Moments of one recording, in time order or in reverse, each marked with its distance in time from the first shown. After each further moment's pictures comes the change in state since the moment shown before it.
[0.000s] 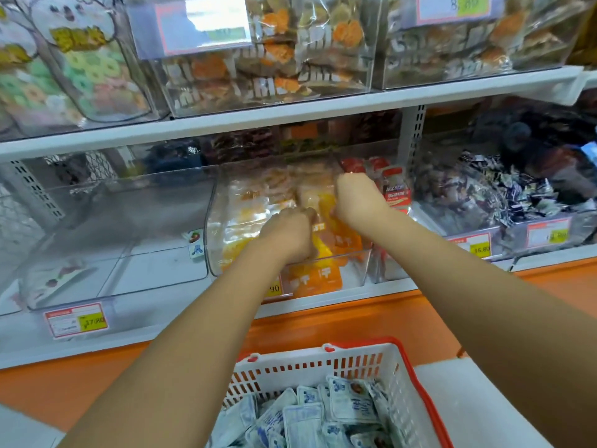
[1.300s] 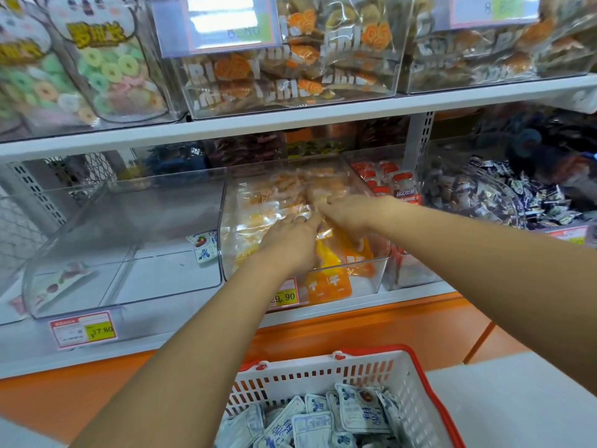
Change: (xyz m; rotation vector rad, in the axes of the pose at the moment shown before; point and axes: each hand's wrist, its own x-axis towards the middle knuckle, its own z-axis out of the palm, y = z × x) left_hand -0.014 -0.017 -0.004 0.067 0.037 0.097; right_hand 0.035 -0.006 0.017 -0.439 -0.475 -0.362
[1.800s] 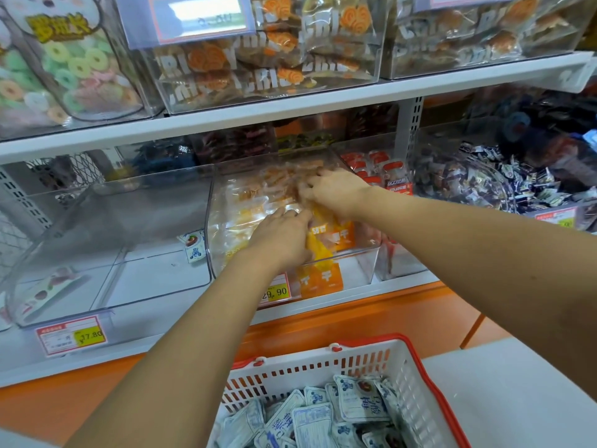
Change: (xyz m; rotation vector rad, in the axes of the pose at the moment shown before) left_hand 0.003 -0.002 0.003 0.013 -0.017 0.021; right_hand 0.011 0.006 -0.001 -0.269 0.329 -0.031
